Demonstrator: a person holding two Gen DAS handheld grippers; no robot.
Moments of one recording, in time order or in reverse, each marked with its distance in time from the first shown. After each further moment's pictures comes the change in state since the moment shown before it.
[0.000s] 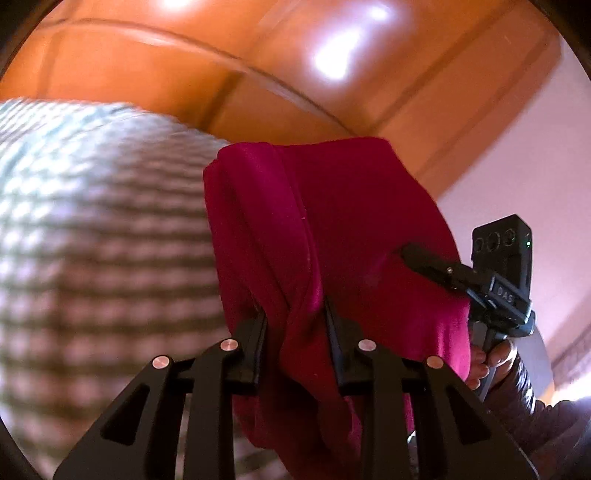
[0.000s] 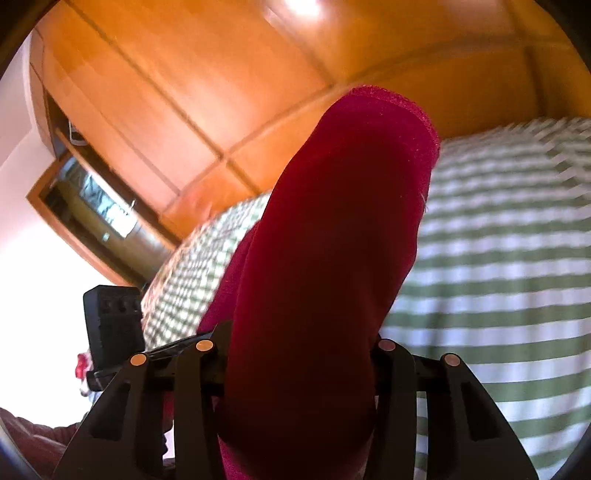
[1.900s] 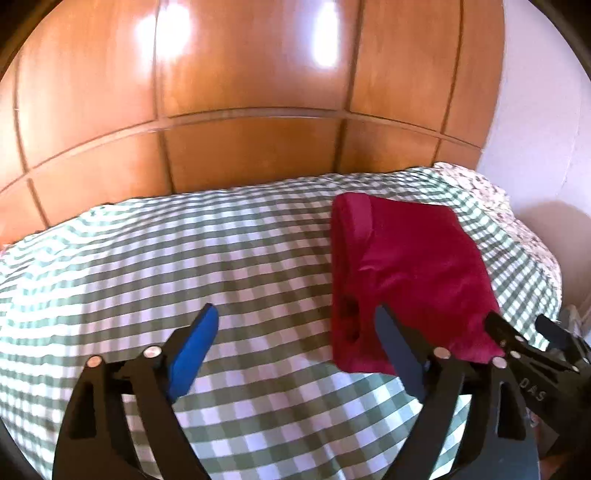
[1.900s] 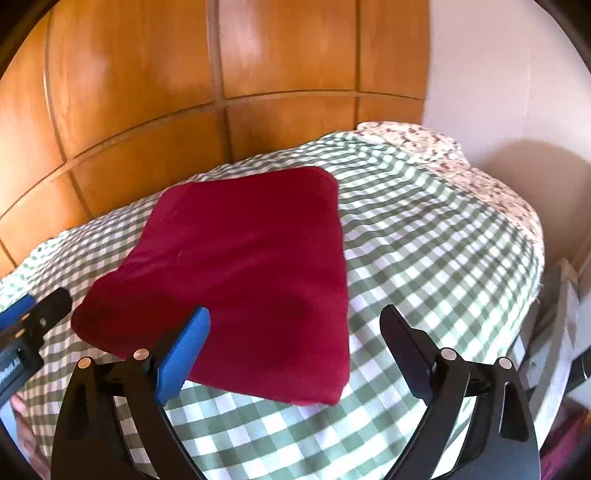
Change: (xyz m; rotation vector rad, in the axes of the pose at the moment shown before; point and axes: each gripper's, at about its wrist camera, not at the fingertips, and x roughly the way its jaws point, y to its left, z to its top) left arm 0.097 -0.155 -0.006 0.290 -0.061 0.490; right arm -0.122 -0.059 -0.072 0.183 -0.242 -1.028
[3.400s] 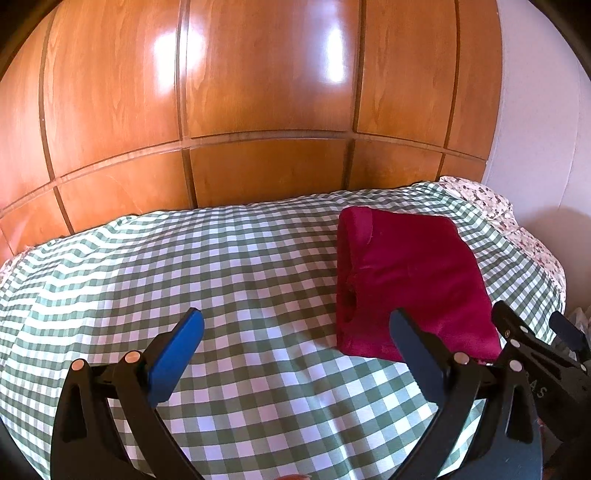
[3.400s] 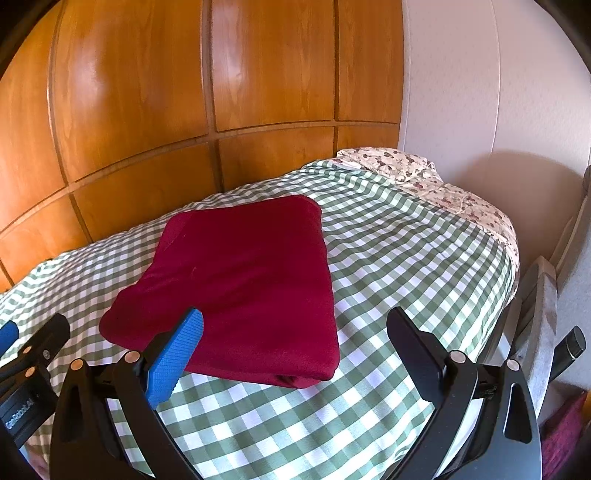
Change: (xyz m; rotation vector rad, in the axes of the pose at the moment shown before) left arm -0.041 -0.003 -0.011 0.009 -0.075 0.039; right arm -0.040 0.005 -0.005 0.025 -0.102 -0.048
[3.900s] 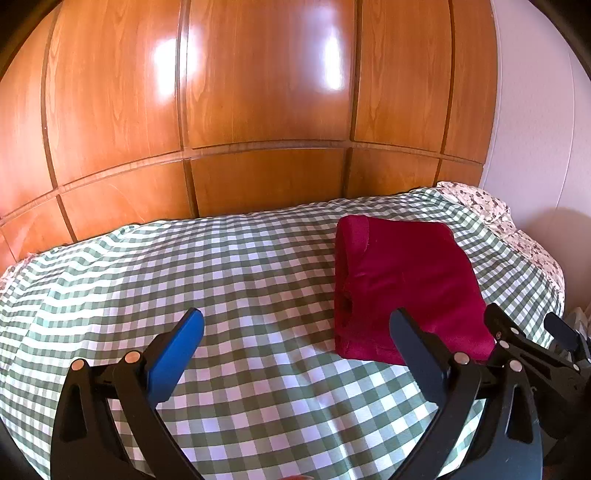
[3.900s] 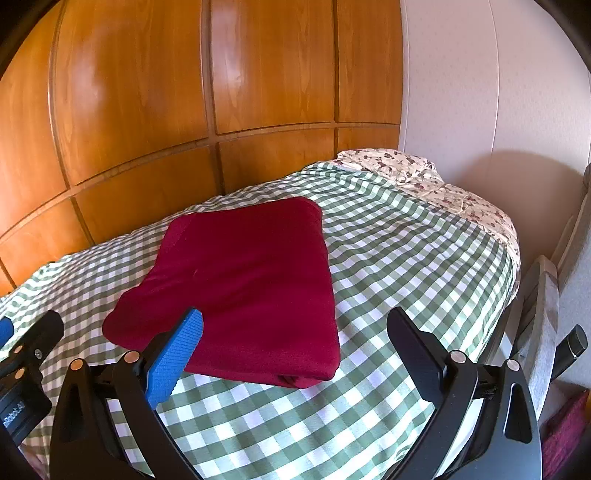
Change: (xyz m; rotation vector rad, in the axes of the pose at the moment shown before) left arm -0.011 -0.001 0.004 0.002 -0.027 0.005; right arm -0.004 0.001 -0.002 0.011 -0.006 0.000
